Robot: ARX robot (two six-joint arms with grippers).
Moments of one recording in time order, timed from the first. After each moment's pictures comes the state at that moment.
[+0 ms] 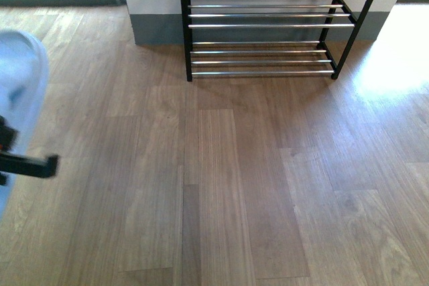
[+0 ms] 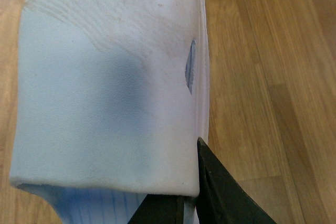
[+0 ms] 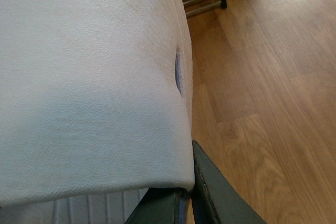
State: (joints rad) left arm -0.26 1.54 0.40 0.43 -0.25 0.03; right arm -0.23 0.75 0.19 0.12 -0.12 0.25
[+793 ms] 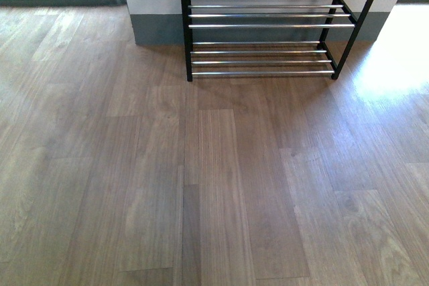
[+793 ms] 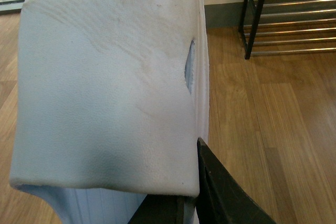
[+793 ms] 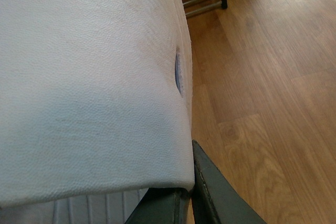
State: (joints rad) left arm -0.19 0.43 0.41 -0.38 -0.26 0.03; right arm -0.23 0.75 0.19 0.12 -0.12 0.25
